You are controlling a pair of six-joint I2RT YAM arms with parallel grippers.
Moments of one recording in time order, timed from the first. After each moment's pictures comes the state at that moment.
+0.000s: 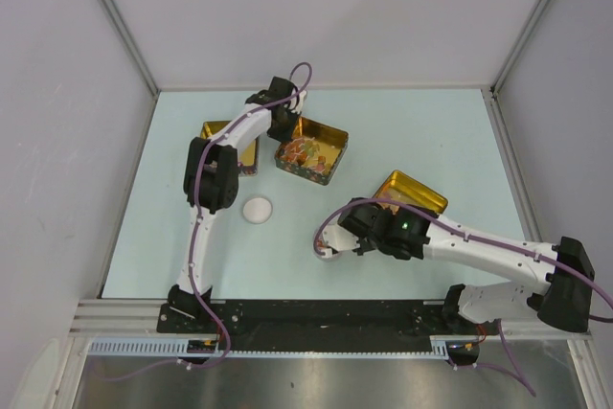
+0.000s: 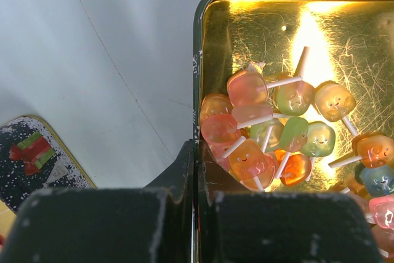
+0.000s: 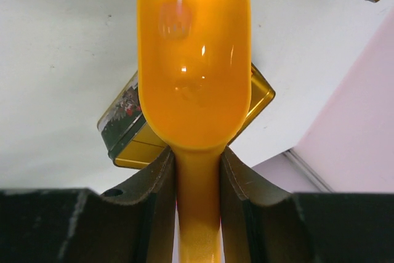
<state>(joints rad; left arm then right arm) -0.36 2.39 2.06 -0.71 0.02 0.04 1.12 1.23 1.00 -0.91 0.40 -0.79</state>
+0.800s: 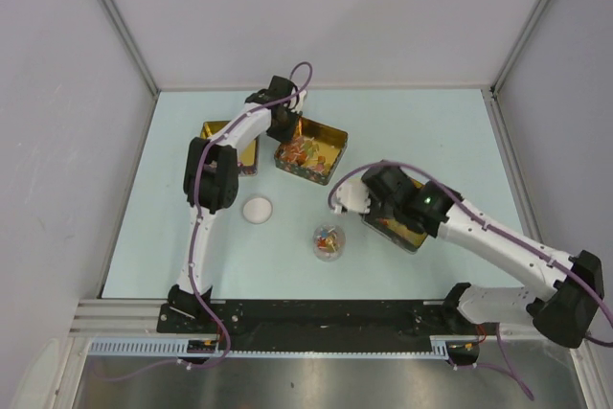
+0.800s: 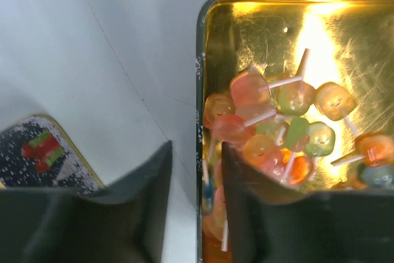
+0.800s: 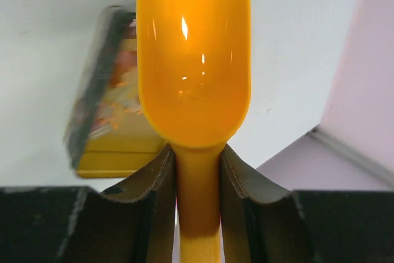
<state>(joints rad) -0.36 2.39 2.07 -0.72 0.01 0.06 0.90 1.19 1.05 -0.84 0.33 -0.80</state>
